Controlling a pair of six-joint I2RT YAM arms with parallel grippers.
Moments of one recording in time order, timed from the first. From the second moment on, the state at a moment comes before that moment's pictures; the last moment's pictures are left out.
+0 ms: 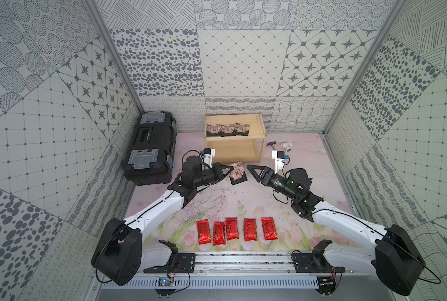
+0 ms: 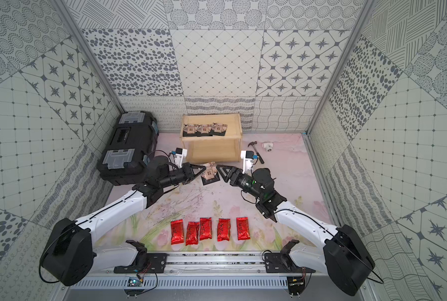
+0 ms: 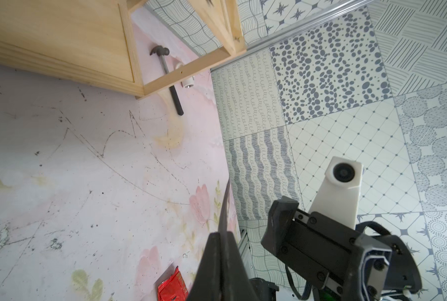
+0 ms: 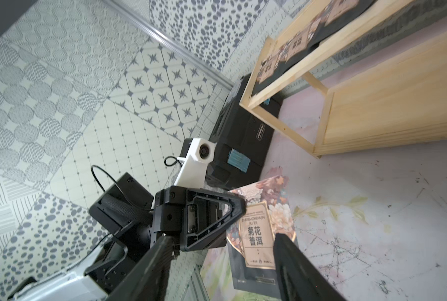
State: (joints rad) left arm -0.39 1.28 0.77 0.26 0.58 -1.00; right arm 0.66 1.15 0.60 0.56 -0.22 0.99
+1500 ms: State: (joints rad) left arm -0.37 1.34 0.80 0.57 0.50 -1.32; right arm 0.74 1.49 0.68 1.00 -0.10 1.29
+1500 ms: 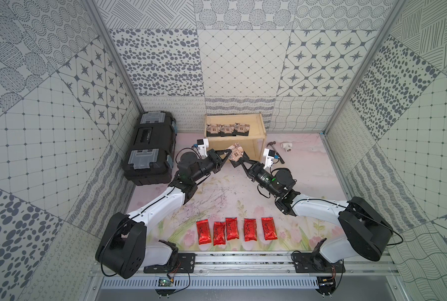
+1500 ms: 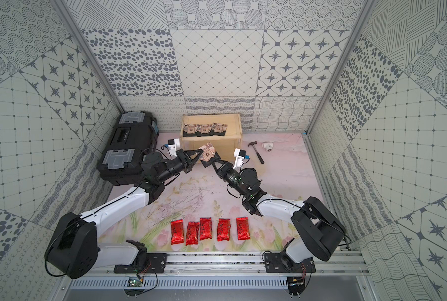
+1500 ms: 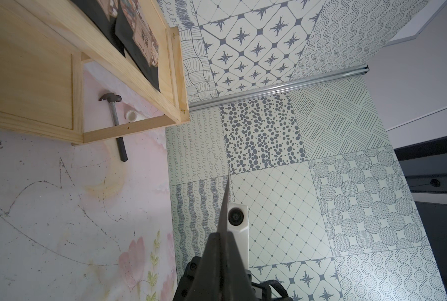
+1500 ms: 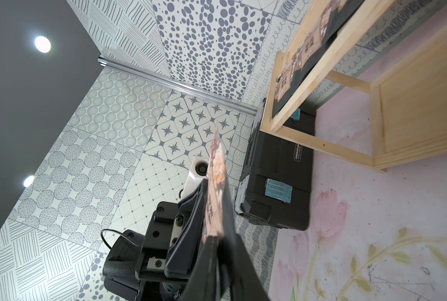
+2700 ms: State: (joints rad) left arm -0.33 1.18 0.82 0.12 0.48 -0.96; right arm 0.51 1.73 1.12 0.67 0.21 1.11
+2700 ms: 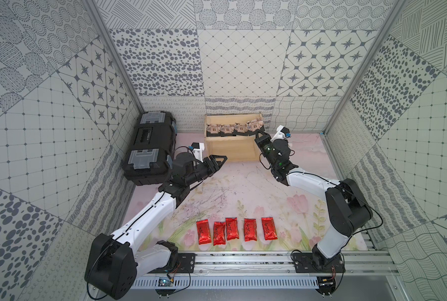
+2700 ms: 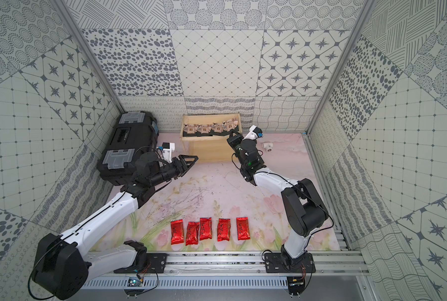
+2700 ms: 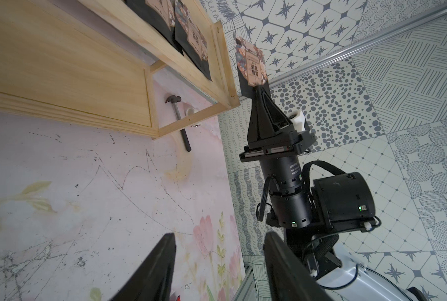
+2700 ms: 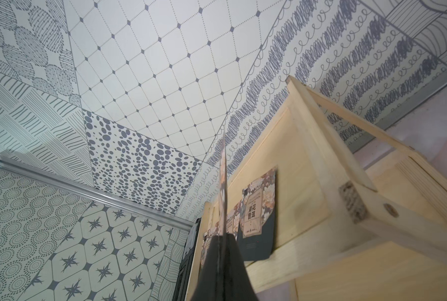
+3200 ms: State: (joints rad) left arm -0.32 1.18 0.82 0.09 0.48 -0.93; right arm 0.49 1.83 1.24 0.62 0.23 1.11
